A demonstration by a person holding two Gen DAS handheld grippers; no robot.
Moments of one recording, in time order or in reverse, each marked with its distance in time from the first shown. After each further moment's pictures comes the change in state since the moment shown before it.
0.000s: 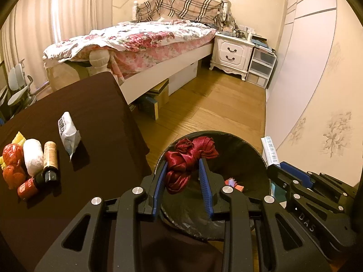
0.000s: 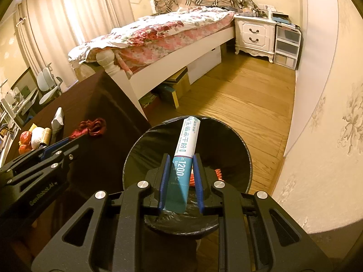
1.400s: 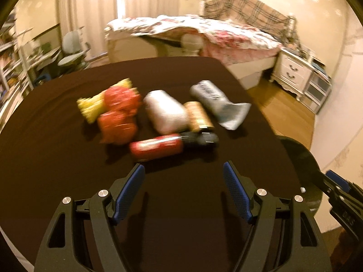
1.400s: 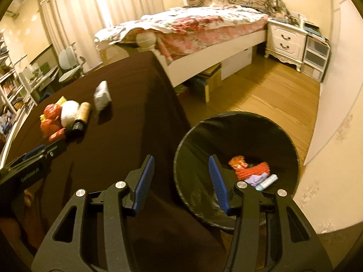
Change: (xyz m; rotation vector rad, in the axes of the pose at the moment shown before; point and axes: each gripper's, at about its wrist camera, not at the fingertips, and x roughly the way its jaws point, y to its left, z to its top) left arm -0.052 0.151 -0.051 -0.292 0.017 0.290; right arm 0.001 0.101 -0.013 -0.148 0.047 0.109
